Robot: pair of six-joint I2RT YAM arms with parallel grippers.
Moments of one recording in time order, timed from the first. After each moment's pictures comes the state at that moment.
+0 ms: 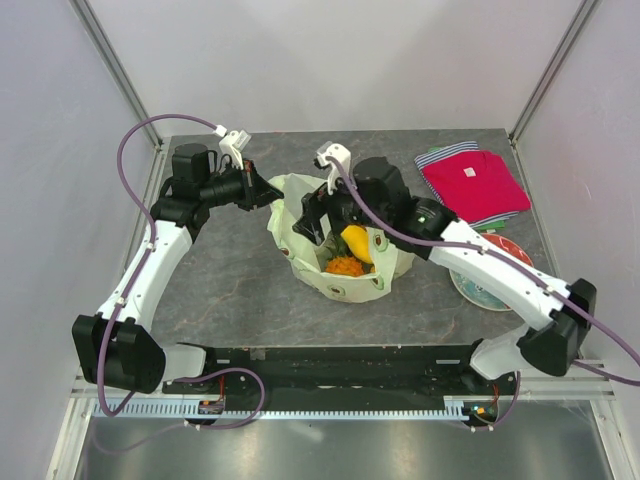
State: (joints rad) left arm -0.16 1.30 1.17 -0.32 0.75 -0.24; right arm 0.86 1.47 1.46 -0.41 -0.12 0.16
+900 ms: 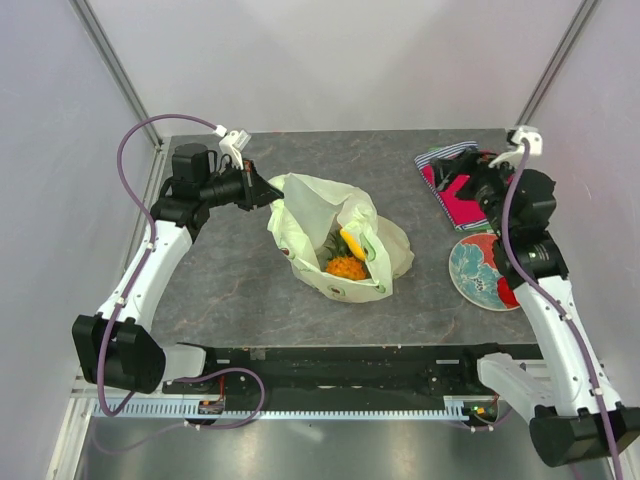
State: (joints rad) left arm -0.16 1.30 1.17 -0.32 0.75 -0.24; right arm 0.18 0.95 1.07 -0.12 -0.12 0.36
